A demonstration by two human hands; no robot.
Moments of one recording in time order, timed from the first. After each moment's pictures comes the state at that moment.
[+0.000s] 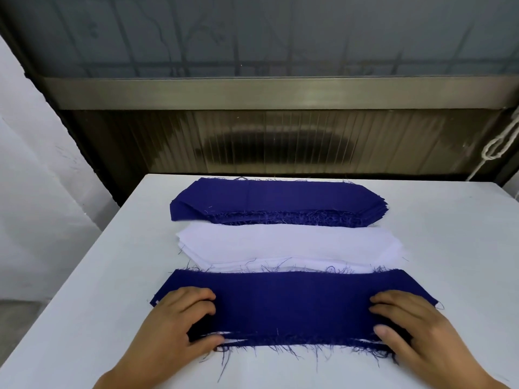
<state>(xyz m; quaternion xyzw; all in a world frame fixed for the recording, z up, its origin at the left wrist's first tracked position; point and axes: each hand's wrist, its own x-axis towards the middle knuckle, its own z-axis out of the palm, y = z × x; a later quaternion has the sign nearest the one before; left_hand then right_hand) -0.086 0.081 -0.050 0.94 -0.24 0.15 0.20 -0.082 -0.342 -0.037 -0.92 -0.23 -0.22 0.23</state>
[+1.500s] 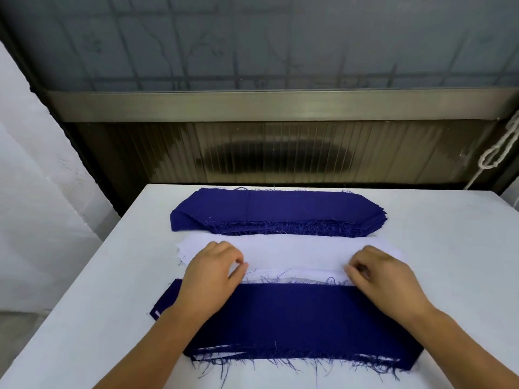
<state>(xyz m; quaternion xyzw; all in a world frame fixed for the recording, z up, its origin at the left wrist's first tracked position) -0.005 0.018 -0.009 0.95 -0.14 0.20 0.19 -0.001 -0.310 -0.007 -0.97 -0.09 -0.09 0.19</state>
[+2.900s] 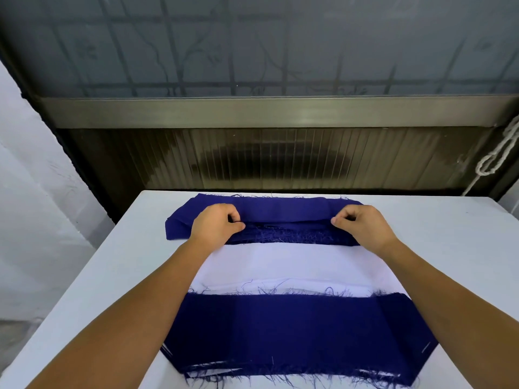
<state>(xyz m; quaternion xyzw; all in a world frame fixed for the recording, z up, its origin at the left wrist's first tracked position) 0.120 0.022 0.013 0.97 -0.02 0.06 0.24 0.118 -0.309 0.012 -0.91 -0.02 -0.04 0.40</state>
